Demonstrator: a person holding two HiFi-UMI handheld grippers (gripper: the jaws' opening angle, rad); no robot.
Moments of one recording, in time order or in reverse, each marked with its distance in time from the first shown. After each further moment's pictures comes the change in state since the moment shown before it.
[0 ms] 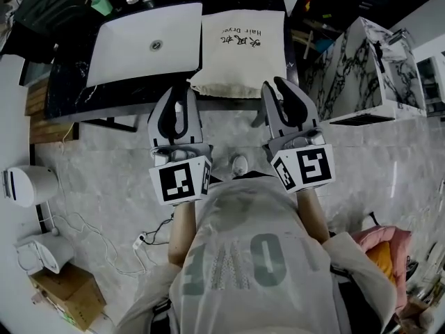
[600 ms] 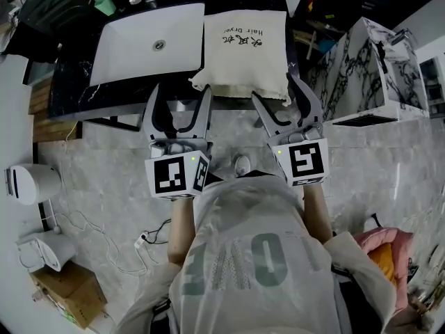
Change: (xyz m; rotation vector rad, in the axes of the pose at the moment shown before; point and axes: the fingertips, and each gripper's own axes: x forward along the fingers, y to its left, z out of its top) left arm 0.006 -0.002 0.002 -0.060 0.012 -0.053; right arm 0.002 -0.005 -0.027 -0.223 0.124 0.011
